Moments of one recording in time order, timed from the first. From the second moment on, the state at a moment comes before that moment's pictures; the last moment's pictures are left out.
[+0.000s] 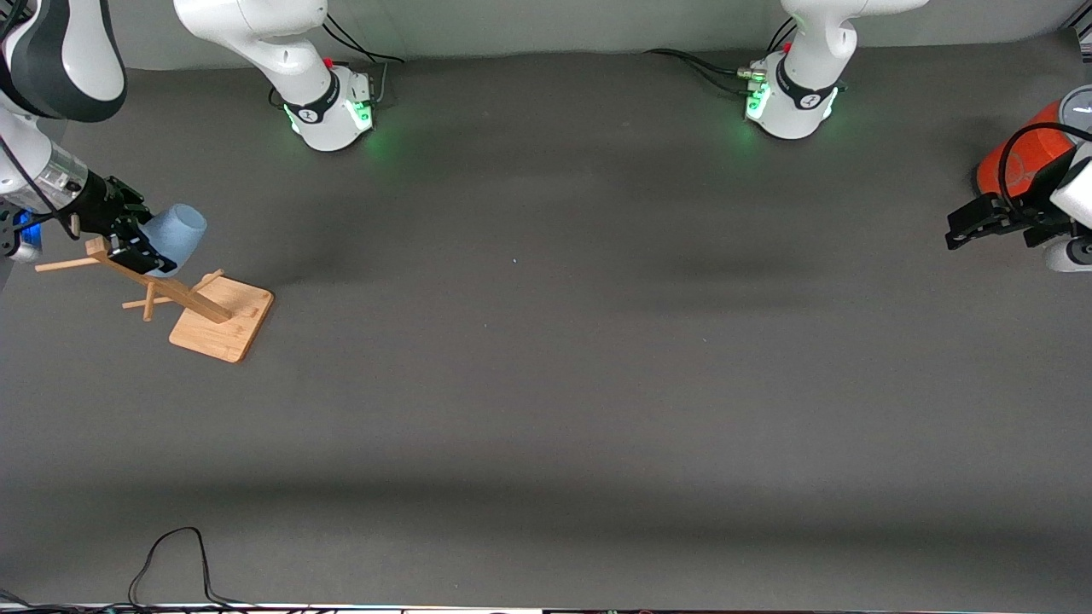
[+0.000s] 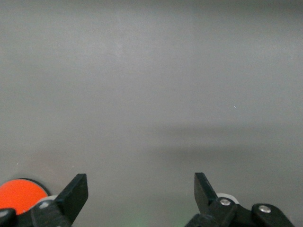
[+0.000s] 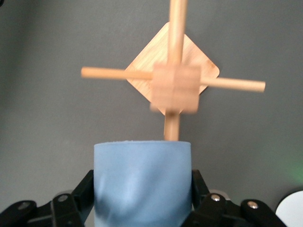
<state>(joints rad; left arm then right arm) 0.03 -0.05 0.00 -1.71 0.02 1.63 0.01 0.10 -0.30 -0.27 -2.28 -0.02 1.99 0.97</state>
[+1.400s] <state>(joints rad) 0.03 -0.05 0.00 -1.71 0.02 1.62 0.01 0.58 -0.12 -0.06 -1.98 0.05 1.85 1.90</state>
